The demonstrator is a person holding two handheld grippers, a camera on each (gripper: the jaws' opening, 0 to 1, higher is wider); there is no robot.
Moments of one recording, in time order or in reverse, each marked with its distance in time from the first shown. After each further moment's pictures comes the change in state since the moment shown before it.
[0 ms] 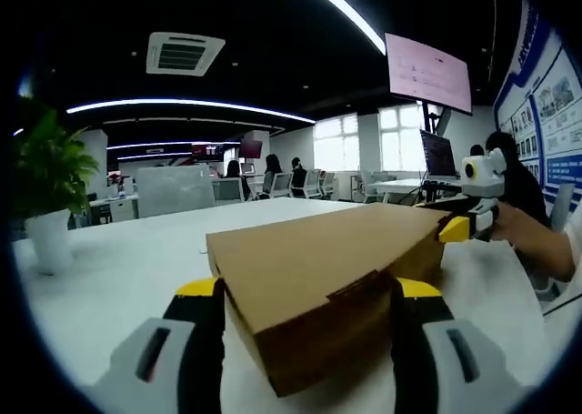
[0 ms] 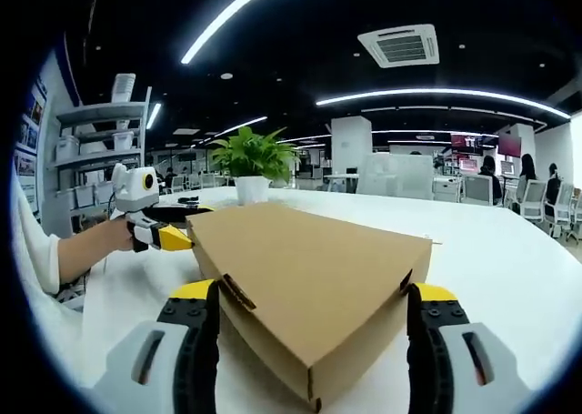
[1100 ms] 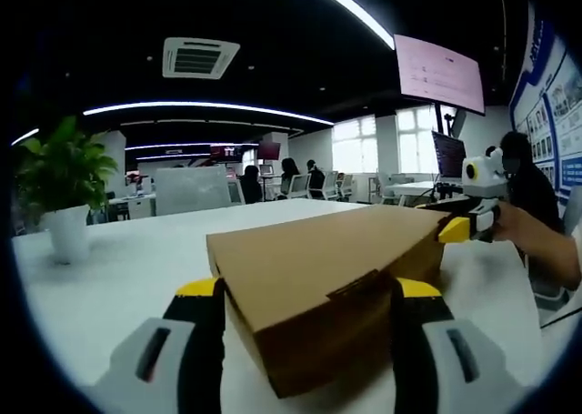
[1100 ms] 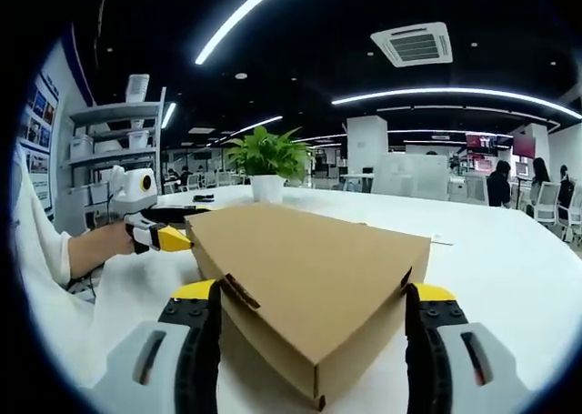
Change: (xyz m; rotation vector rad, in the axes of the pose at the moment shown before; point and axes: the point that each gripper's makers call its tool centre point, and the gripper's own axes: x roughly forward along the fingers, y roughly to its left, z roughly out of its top) left arm -0.049 -0.045 -0.010 0.018 -0.025 0.213; right arm -0.020 0.016 -0.003 -0.037 0.024 0.200
